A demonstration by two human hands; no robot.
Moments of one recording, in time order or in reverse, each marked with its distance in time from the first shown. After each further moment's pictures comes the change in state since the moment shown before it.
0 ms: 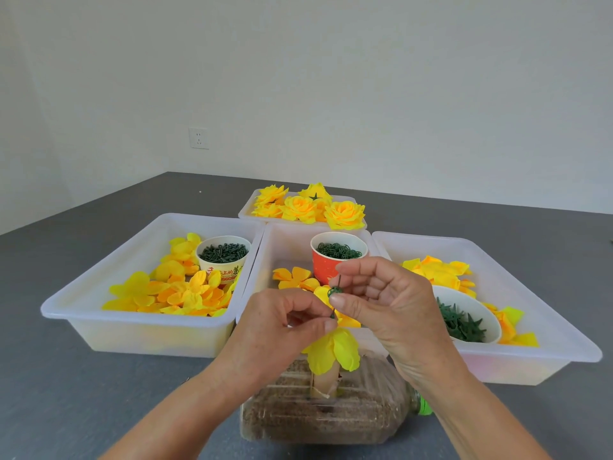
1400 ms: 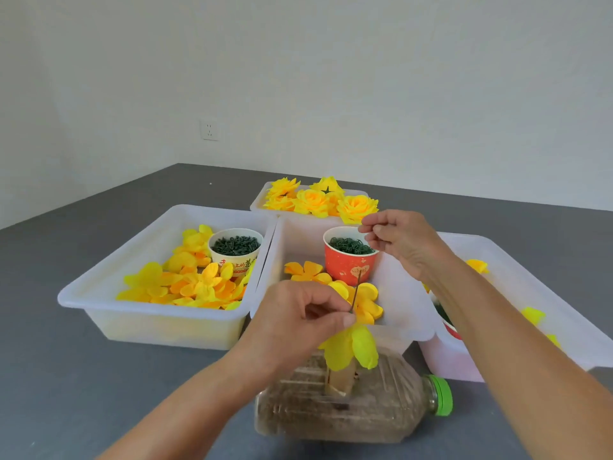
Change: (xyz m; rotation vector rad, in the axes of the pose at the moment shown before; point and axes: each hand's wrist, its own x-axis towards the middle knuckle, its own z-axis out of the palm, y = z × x) left_hand 0.003 0.008 -0.002 -0.030 -0.018 -0.039; right_hand 0.117 0.037 -0.033 -0.164 0.046 0.308
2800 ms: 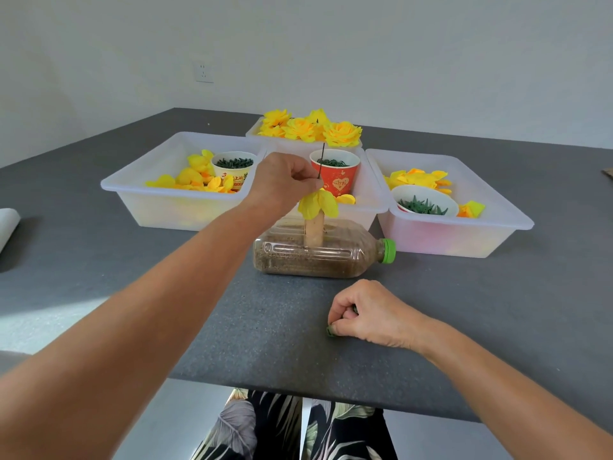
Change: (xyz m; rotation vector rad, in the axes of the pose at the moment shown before) left_hand -0.012 0.011 0.021 0.236 0.244 -0.028; right_hand -0.241 0.083 0.003 -0.722 -0.569 -0.051
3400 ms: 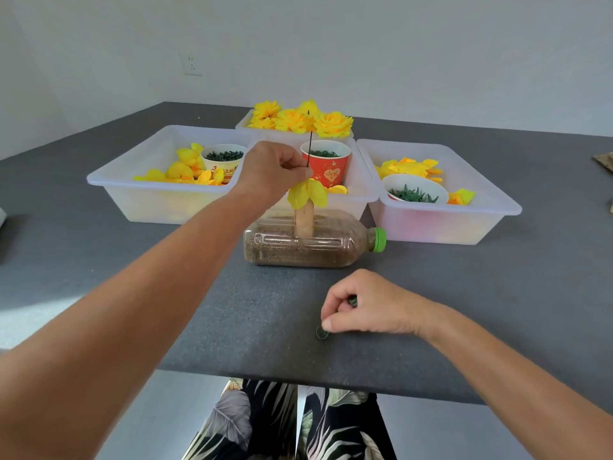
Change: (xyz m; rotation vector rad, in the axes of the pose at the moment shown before) left_hand -0.002 0.003 0.000 0.003 -0.003 -0.012; right_hand -0.016 -0.006 -0.010 0.157 -0.105 -0.012
